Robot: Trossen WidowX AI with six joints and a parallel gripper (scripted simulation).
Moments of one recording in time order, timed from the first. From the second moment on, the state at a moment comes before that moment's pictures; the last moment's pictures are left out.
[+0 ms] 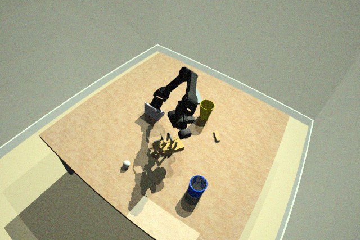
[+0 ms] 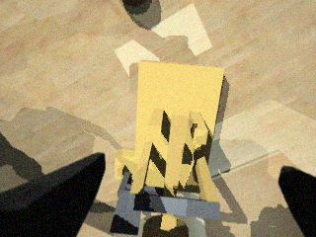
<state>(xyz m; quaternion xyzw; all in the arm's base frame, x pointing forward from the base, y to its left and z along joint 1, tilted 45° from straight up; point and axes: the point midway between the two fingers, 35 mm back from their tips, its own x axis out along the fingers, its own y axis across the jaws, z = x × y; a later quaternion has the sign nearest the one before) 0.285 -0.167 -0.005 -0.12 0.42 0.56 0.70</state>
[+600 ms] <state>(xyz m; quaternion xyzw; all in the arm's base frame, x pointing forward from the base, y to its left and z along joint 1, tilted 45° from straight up) 0.283 -0.137 -0.035 -0.11 0.43 0.56 0.70</state>
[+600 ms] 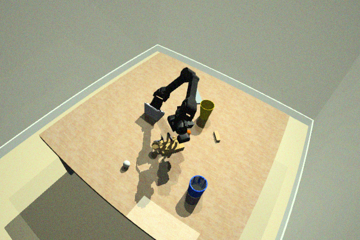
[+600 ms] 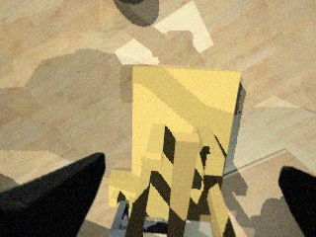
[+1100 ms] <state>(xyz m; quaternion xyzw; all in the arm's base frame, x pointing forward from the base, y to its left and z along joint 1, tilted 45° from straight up) 0.284 -0.120 -0.052 -0.11 0.43 0.56 0.70</state>
